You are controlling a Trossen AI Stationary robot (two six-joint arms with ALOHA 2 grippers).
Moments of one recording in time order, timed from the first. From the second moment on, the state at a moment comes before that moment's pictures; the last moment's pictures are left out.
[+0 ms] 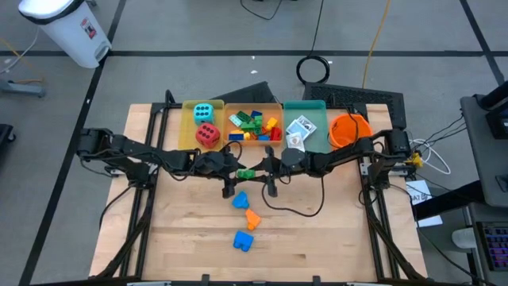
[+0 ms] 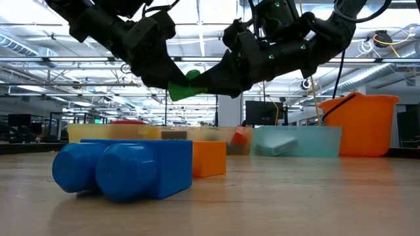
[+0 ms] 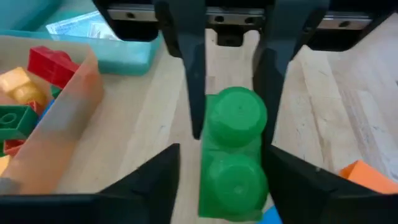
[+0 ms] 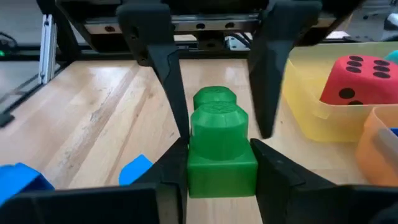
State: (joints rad) left arm -0.04 1.42 0.72 0.17 -0.11 -0.11; right arm -0.03 1.77 0.80 0.70 -0.11 0.01
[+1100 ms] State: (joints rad) left arm -0.03 1.29 0.73 0.26 -0.18 -0.09; right arm -0.37 1.66 0.80 0.41 0.23 0.05
